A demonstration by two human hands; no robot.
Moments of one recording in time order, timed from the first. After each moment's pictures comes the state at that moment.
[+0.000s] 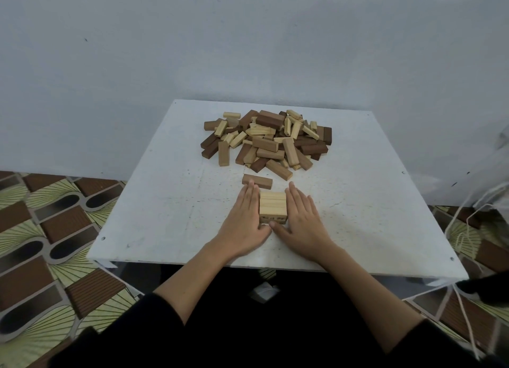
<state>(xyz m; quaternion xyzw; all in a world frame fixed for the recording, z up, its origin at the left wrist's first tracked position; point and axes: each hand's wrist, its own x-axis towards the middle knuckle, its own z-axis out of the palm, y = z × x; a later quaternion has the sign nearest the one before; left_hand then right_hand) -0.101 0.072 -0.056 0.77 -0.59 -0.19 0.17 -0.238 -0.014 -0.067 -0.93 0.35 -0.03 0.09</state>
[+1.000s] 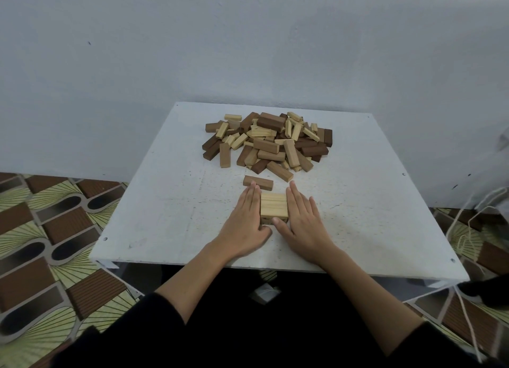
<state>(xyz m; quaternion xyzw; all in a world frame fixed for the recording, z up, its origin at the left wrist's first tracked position) -0.102 0.073 -0.058 0.76 -0.59 -0.20 0.20 -0.240 -0.013 -0.068 -0.93 0.35 -0.05 0.10</state>
